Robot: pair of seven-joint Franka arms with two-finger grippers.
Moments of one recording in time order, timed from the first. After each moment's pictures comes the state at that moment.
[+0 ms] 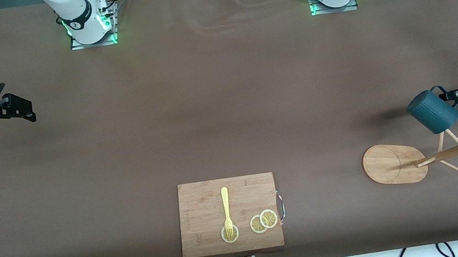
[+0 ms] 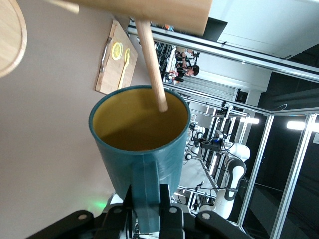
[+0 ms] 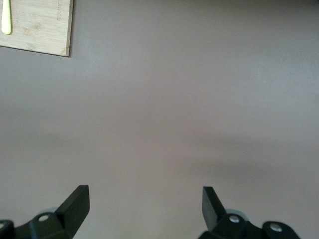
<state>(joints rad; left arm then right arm) 0.70 0.80 -0.18 -1.36 -1.09 1.27 0.40 0.11 0.08 -0.04 -1.55 0.00 1.61 -0.06</state>
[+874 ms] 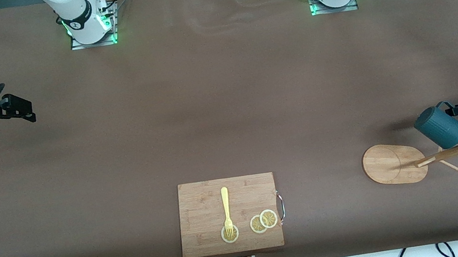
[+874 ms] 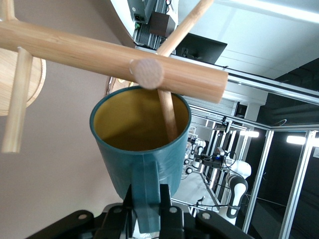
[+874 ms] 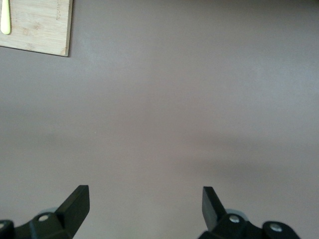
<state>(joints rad) 0.70 0.90 -0.19 -1.24 -1.11 1.32 0.36 0.11 0.08 -0.04 -1.55 0.00 1.61 -0.06</state>
